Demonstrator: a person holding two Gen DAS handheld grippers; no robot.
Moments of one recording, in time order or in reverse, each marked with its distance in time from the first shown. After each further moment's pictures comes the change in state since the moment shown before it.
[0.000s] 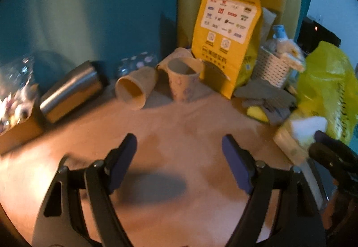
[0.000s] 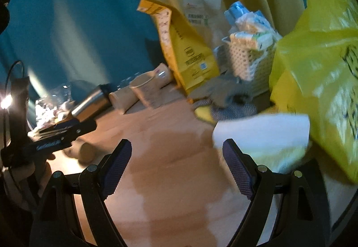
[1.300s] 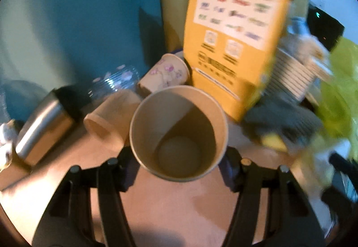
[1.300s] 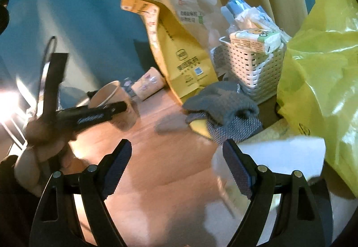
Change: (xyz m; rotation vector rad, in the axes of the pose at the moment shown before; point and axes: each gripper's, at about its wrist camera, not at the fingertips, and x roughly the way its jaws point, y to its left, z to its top) left arm 0.066 -0.024 0.055 0.081 0.060 0.006; right arm 0.029 -0.006 0.019 0.039 0.028 -0.015
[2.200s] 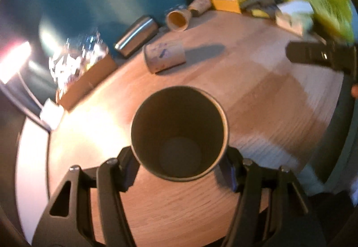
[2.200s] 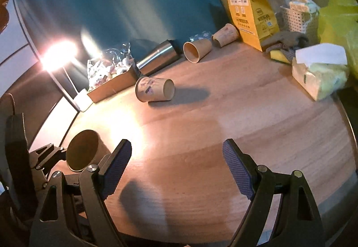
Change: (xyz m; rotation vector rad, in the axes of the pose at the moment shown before) left arm -0.225 0.027 -0.267 0.208 0.116 0.313; right arm -0.097 0.127 -0.131 -0.066 0.125 0.238
